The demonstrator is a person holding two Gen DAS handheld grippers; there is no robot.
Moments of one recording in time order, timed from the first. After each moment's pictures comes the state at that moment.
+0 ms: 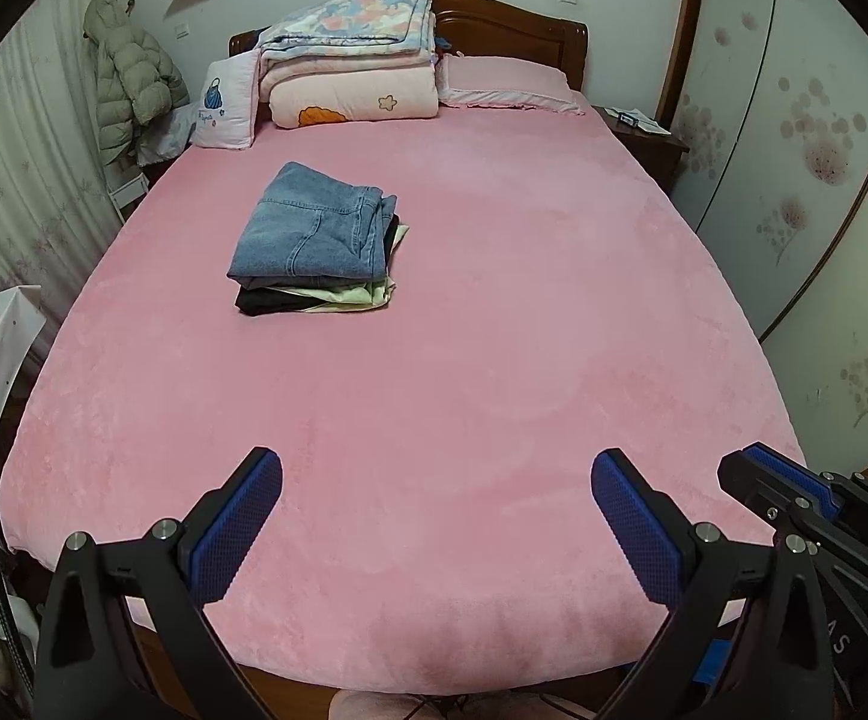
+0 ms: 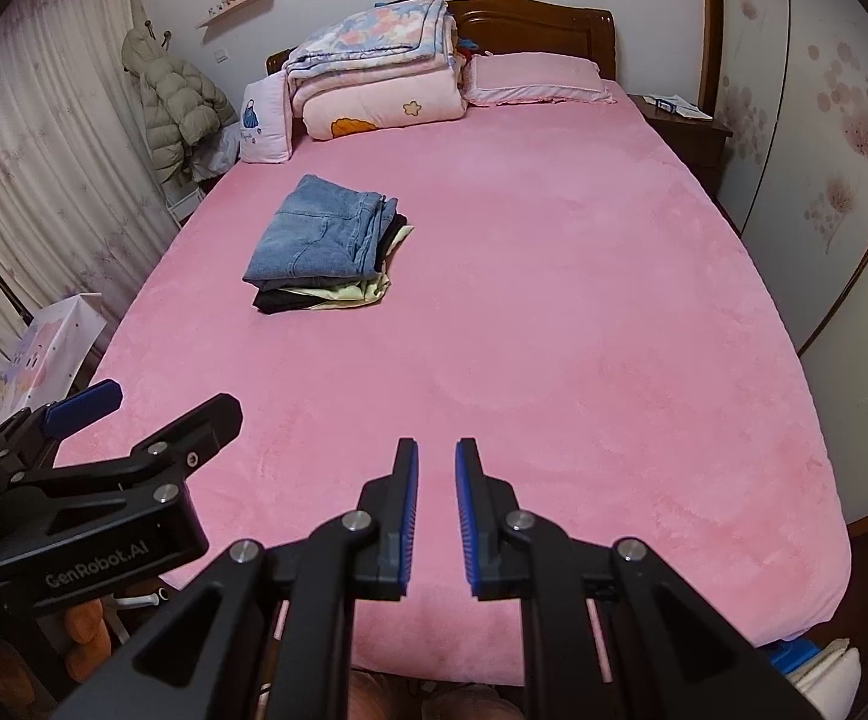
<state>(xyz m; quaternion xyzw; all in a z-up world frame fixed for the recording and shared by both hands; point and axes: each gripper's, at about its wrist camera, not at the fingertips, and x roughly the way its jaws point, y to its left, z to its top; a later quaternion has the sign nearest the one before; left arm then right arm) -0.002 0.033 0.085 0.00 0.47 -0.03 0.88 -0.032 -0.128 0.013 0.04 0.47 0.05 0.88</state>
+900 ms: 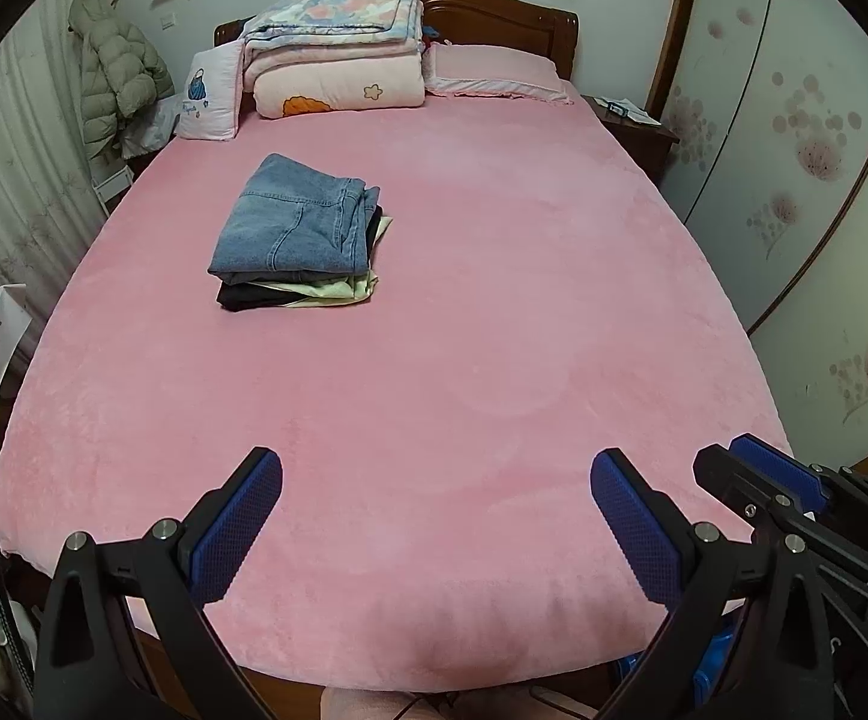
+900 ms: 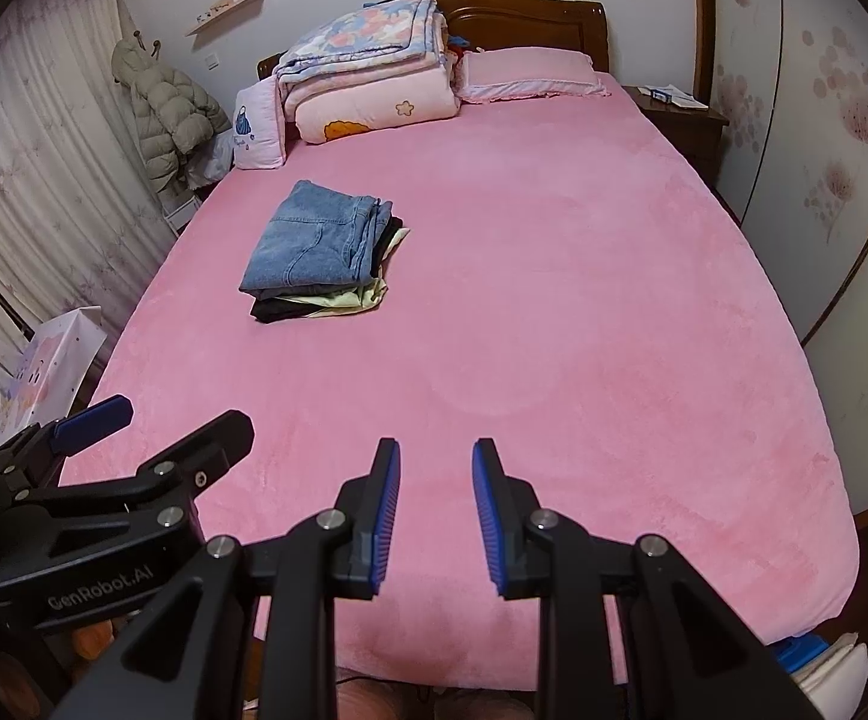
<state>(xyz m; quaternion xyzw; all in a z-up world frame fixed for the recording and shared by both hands) 0.009 0.027 0.084 0.00 0.49 -0.05 0.87 -0.022 -0.135 0.016 0.06 0.47 0.05 0.88</state>
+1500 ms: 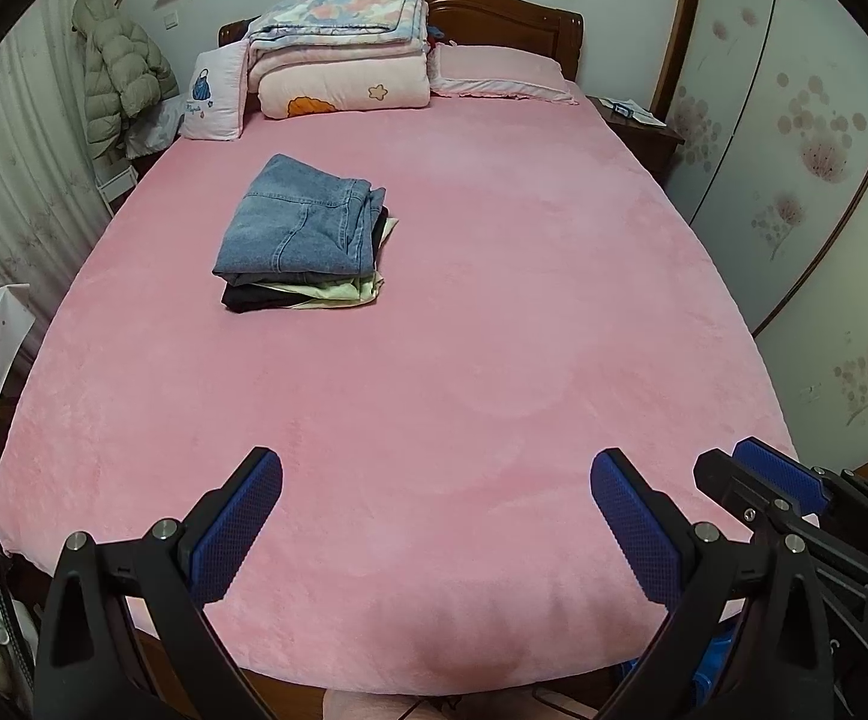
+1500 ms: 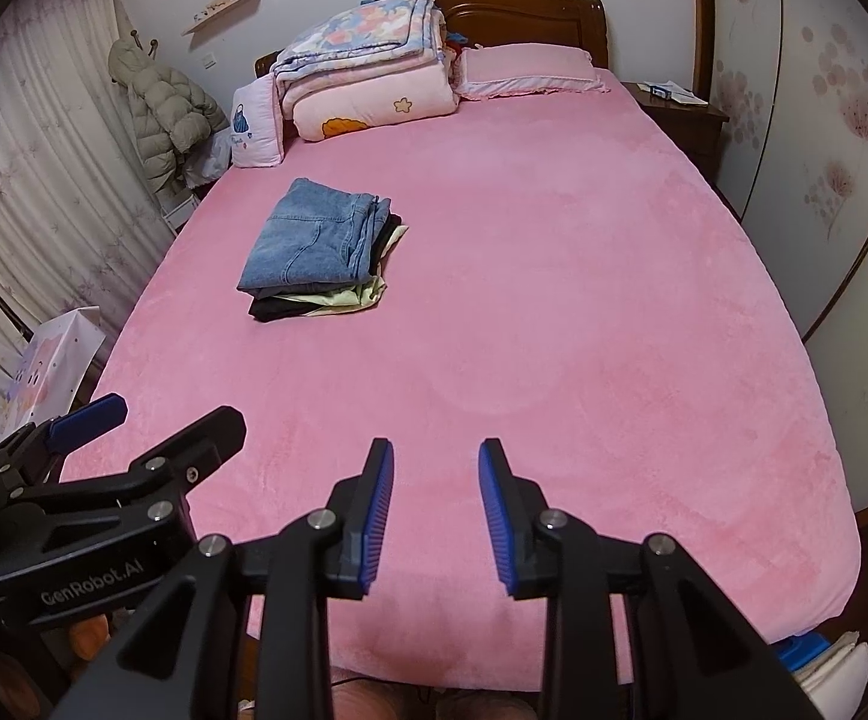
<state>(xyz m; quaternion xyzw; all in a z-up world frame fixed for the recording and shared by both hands) 0.010 0.024 0.082 0.00 0.48 -0.04 0.87 -0.019 -0.136 0.015 0.06 0.48 0.05 0.88</state>
